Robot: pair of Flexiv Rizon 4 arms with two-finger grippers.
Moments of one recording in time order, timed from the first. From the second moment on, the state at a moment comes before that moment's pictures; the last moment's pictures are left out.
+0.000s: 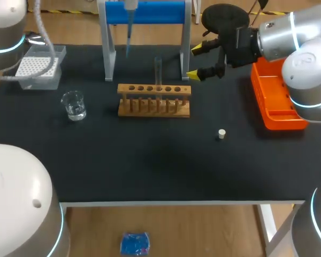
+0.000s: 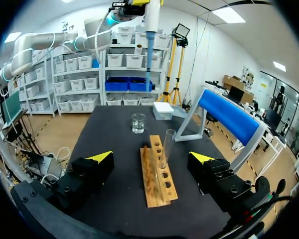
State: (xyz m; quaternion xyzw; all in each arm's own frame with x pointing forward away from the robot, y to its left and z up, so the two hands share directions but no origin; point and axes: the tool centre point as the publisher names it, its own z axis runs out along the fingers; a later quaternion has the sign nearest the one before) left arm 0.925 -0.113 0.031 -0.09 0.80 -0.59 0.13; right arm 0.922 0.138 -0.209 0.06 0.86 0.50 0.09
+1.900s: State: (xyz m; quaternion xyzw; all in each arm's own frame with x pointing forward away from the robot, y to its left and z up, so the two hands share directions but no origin) left arm 0.834 -0.144 -0.101 -0.06 0.78 -0.63 0.06; right arm 0.922 0.138 -0.210 0.06 0.86 0.50 0.09
